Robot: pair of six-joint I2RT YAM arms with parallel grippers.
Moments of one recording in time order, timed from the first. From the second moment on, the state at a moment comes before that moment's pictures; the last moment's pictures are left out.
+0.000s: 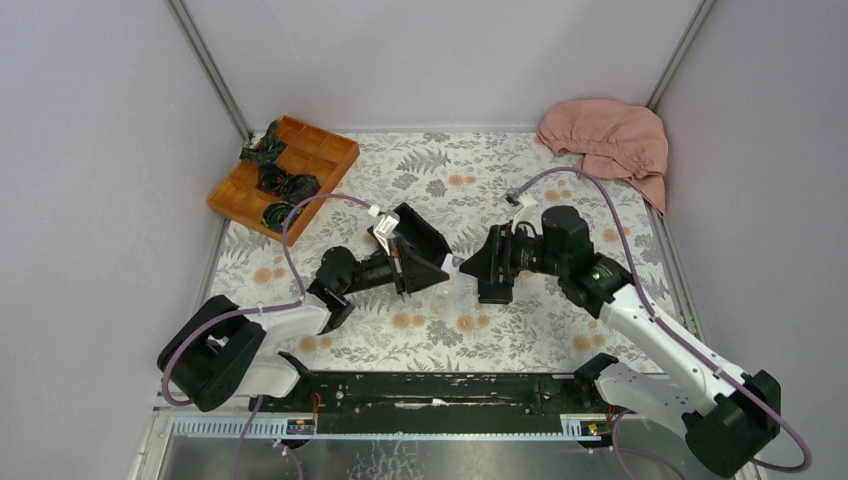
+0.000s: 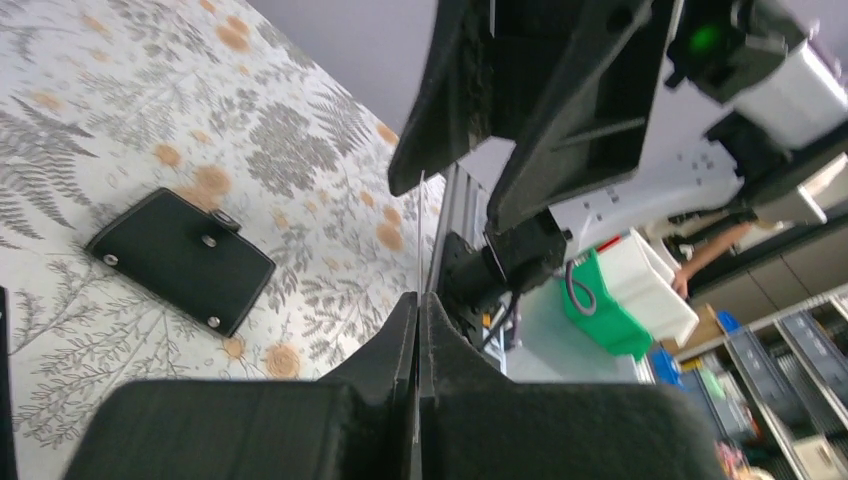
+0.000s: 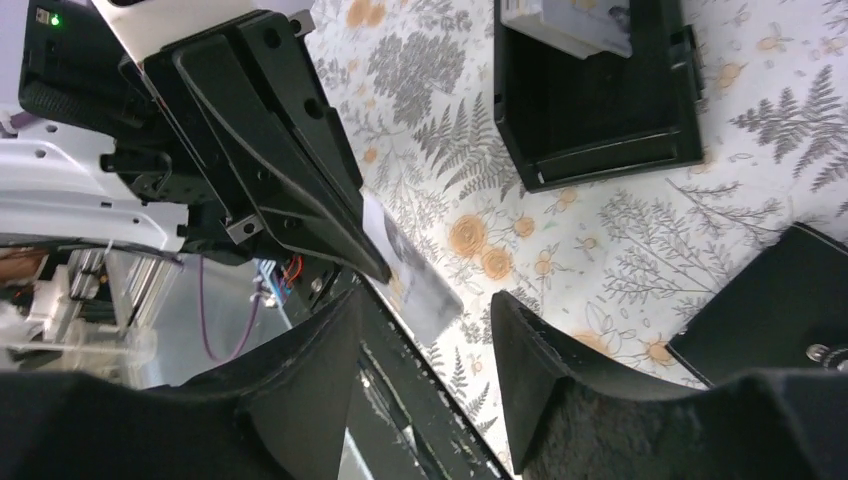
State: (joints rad) left arm -0.63 1.33 0.38 1.09 0.71 -0.82; right arm 0.57 1.01 0.81 -0.27 -0.52 0.51
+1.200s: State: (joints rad) left arm -0.68 1.62 0.35 1.51 0.41 -1.15; right arm 0.57 0.98 0.47 0.31 -0.41 0.77
